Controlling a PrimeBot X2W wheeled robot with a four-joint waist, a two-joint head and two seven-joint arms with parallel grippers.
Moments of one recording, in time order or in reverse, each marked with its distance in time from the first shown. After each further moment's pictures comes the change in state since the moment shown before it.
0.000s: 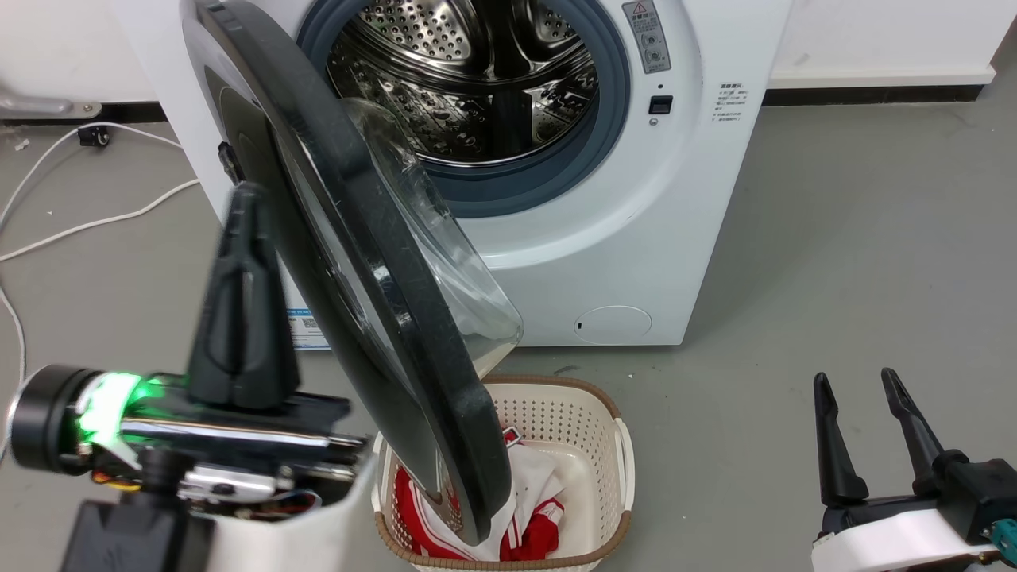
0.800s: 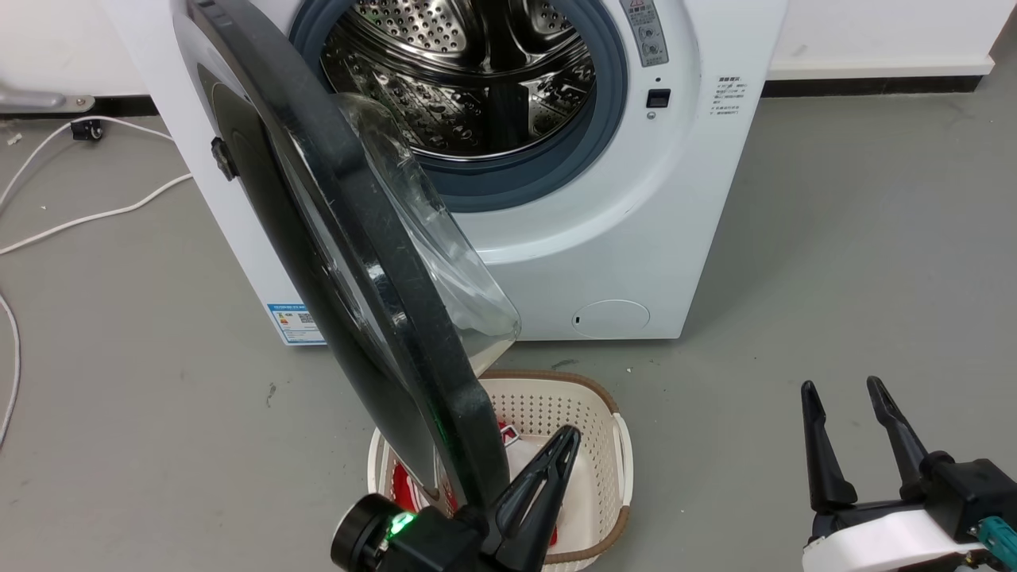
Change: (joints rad) left arm 0.223 0.005 -0.415 0.165 -0.186 -0.052 0.271; right arm 0.002 0.000 0.017 0.020 0.019 0.000 0.021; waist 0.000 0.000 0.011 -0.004
